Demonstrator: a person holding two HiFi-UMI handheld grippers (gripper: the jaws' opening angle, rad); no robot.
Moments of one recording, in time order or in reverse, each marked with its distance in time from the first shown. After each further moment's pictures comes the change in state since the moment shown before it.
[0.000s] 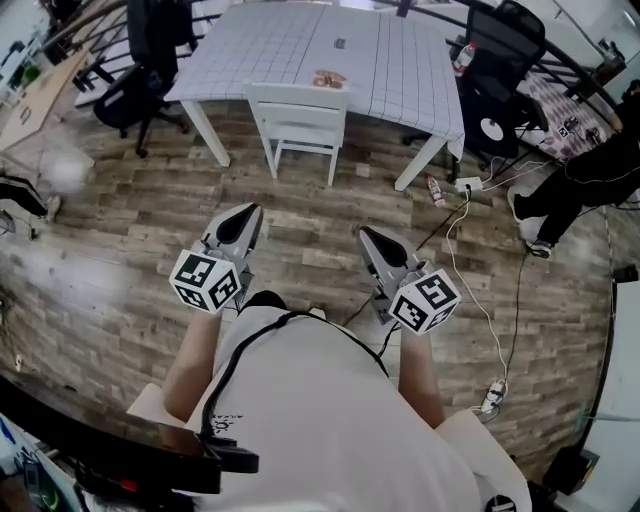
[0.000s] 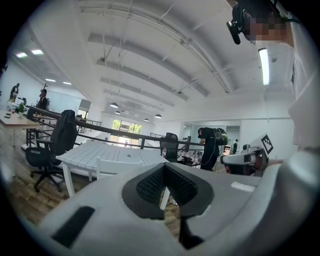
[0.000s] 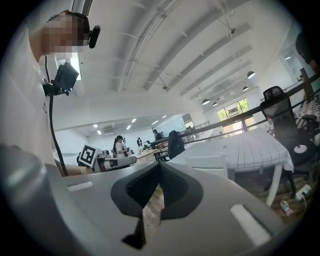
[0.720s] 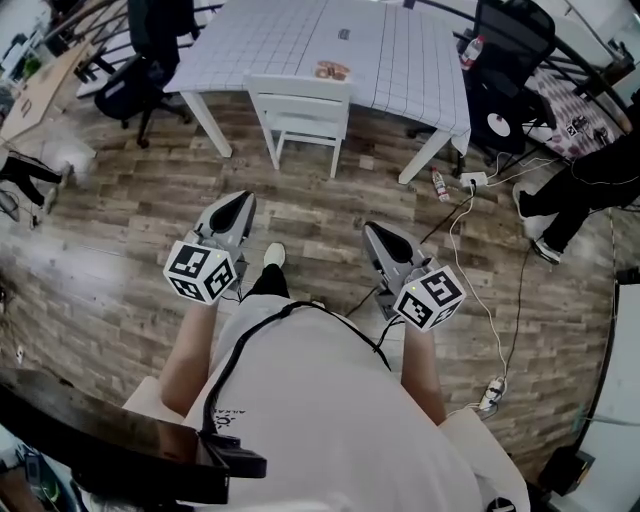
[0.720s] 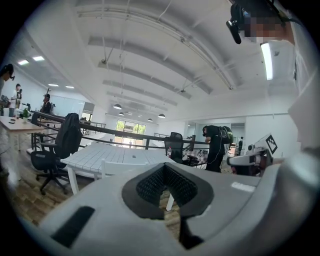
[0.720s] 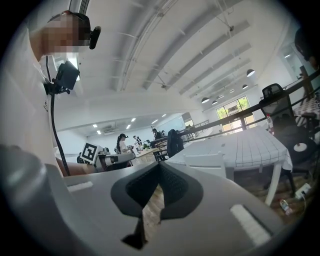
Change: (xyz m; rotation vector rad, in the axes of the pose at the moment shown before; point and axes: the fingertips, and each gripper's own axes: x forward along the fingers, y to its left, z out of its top) left arm 0.015 0.016 0.004 0.019 0.006 0.060; right arm -0.002 -0.026 -0.004 0.009 0.016 0.003
